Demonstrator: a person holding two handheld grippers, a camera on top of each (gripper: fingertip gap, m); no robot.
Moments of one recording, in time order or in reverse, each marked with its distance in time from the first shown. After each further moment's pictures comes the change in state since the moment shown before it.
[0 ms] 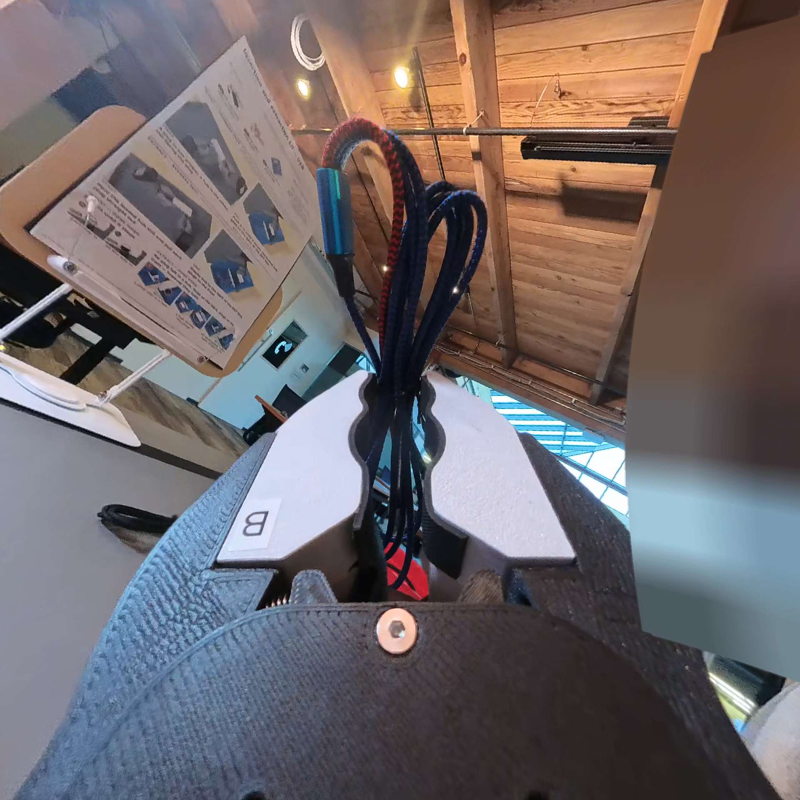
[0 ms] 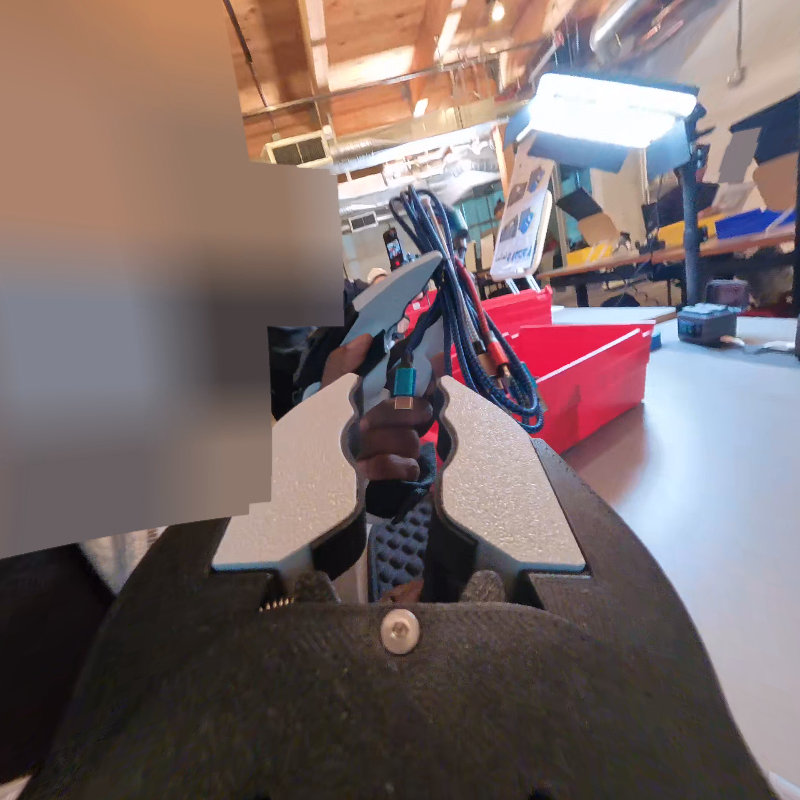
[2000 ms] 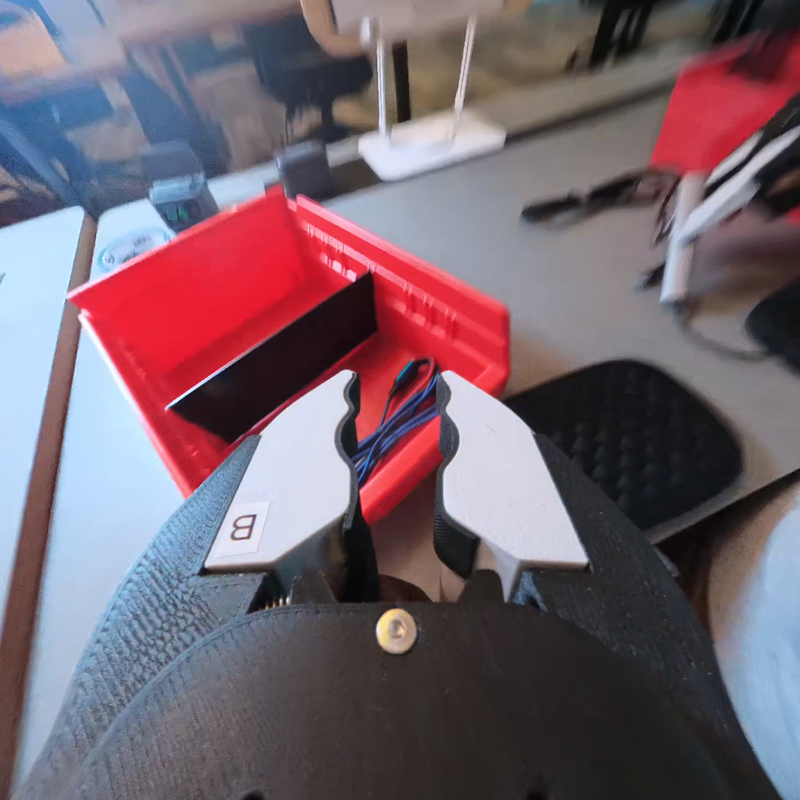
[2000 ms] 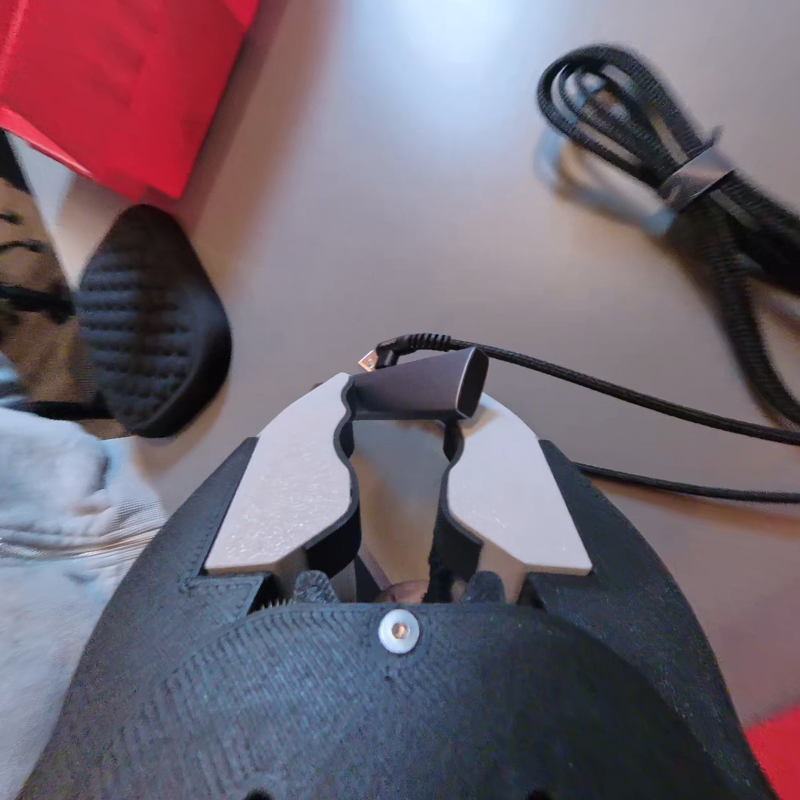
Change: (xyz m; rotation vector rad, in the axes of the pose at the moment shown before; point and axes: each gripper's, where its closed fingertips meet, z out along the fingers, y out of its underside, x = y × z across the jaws) left arm -0.092 -0.097 -0.135 -0.962 -0.604 0.883; right arm 0.195 0.074 -0.115 -1.007 0.424 0.288
